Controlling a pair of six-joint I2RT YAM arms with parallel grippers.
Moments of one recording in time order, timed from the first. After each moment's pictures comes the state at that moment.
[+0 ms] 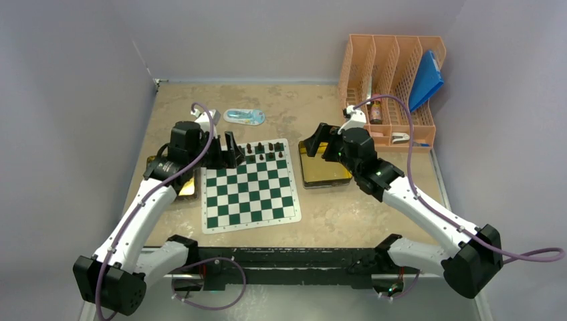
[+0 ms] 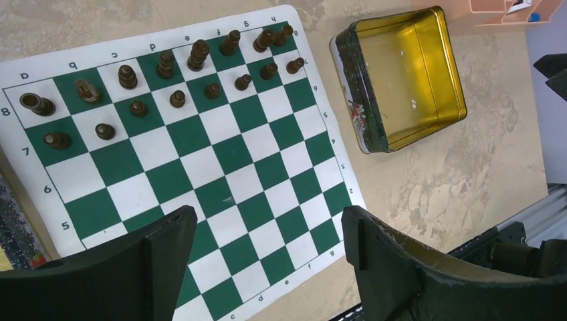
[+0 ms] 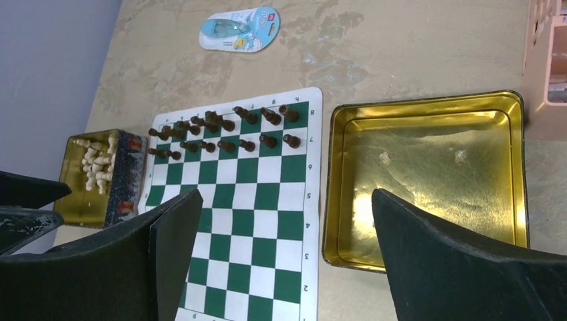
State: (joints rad) left arm -0.28 1.01 0.94 -0.56 0.26 -0.36; right arm 0.63 1.11 0.88 -0.16 0.19 0.60
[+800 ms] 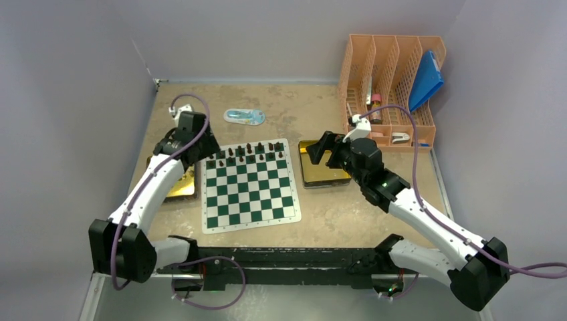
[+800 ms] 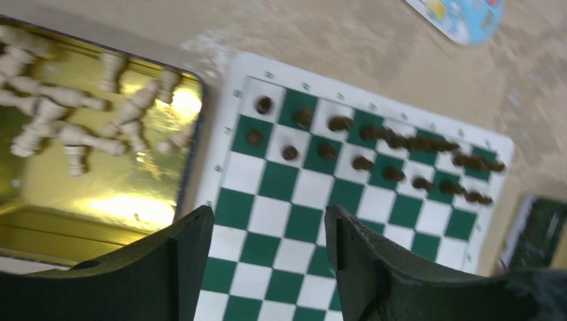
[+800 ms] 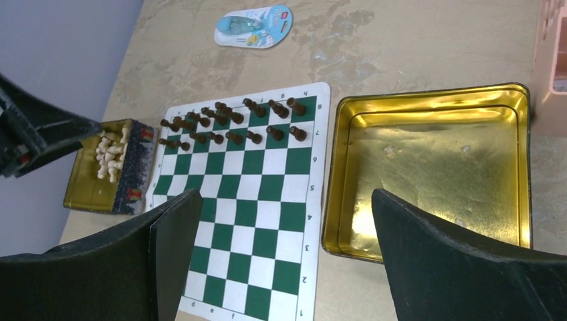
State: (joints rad) left arm -0.23 1.22 1.02 -0.64 -0.29 -0.58; right arm 0.63 1.00 0.76 -0.09 0.16 0.59
